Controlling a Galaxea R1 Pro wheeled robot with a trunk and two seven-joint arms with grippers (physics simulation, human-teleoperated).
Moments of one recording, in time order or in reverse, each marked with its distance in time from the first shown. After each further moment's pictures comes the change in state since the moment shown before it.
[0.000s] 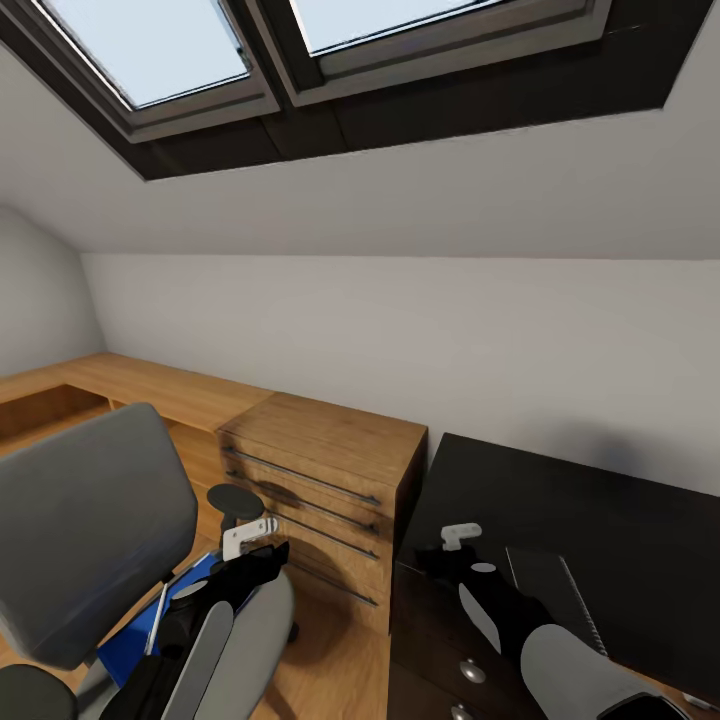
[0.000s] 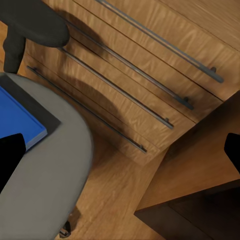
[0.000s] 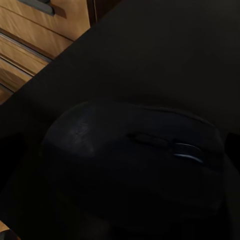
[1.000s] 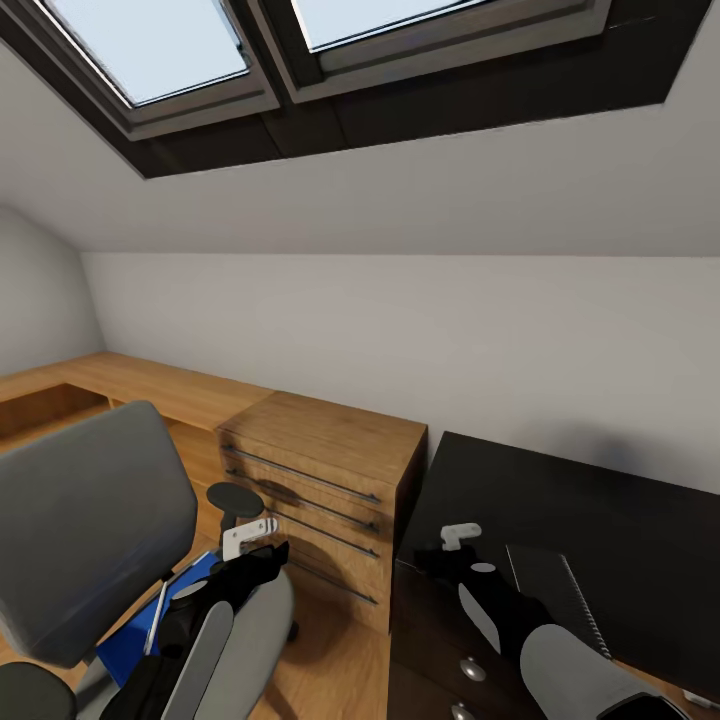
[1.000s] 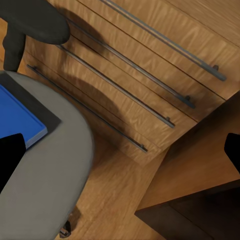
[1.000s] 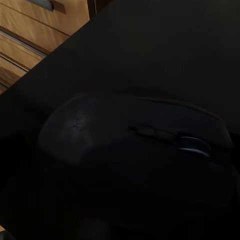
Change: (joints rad) left arm 0.000 0.000 0.001 0.000 0.000 0.000 0.000; right arm 0.000 0.001 0.000 0.000 0.000 0.000 0.000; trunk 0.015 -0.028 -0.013
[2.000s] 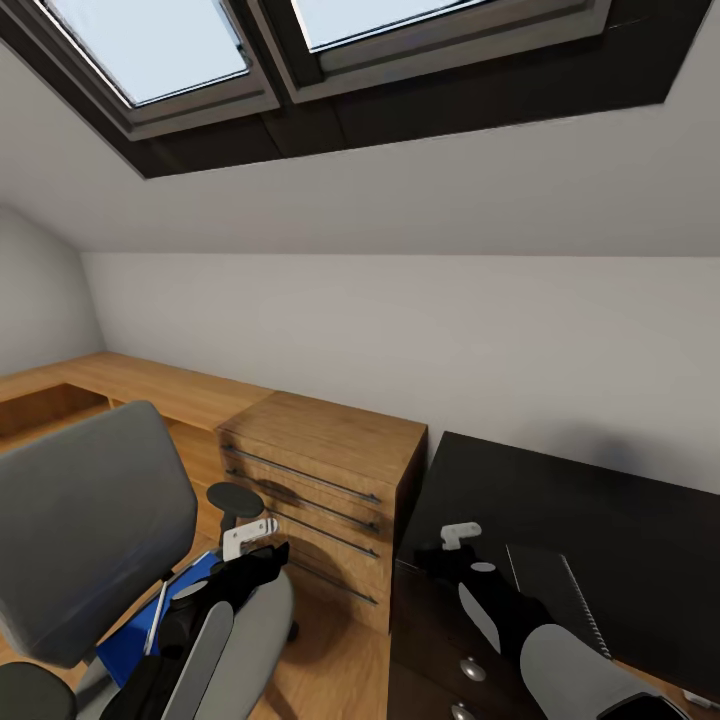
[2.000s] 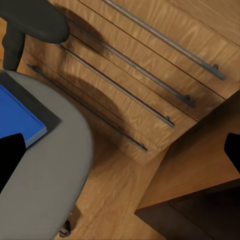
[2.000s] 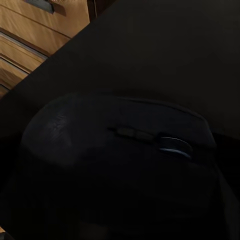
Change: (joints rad) left arm 0.000 0.000 -0.001 0.002 0.001 0.000 0.000; right arm 0.000 0.000 0.000 -0.004 -0.002 0.000 -0.001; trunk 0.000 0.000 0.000
